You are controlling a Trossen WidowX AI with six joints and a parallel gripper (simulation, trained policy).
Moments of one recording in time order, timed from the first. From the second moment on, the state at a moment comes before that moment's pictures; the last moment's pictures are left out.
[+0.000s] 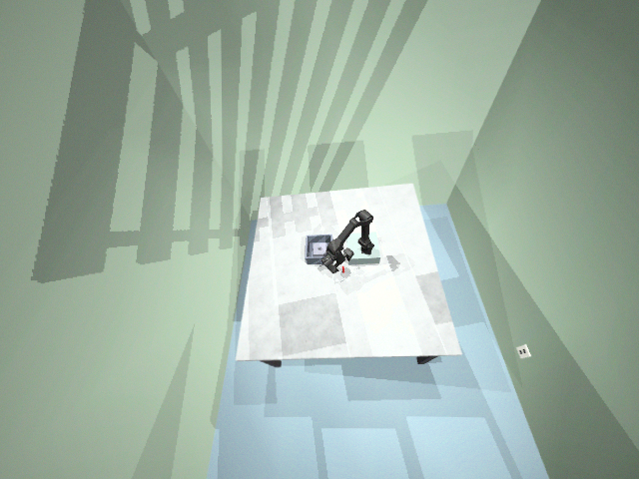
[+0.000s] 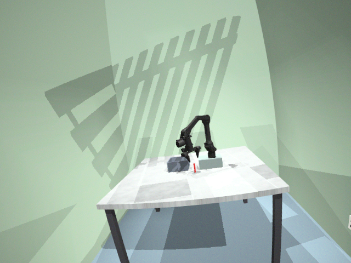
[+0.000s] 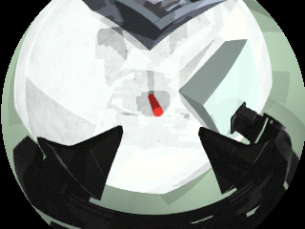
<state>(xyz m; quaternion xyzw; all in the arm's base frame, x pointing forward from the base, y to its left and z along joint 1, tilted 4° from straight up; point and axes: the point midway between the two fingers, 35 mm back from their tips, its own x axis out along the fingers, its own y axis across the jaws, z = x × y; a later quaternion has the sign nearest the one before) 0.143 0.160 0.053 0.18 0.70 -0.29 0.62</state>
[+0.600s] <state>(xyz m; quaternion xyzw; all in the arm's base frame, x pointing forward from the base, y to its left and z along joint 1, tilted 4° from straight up) 0.149 0.153 -0.013 0.19 0.69 -0.29 0.64</state>
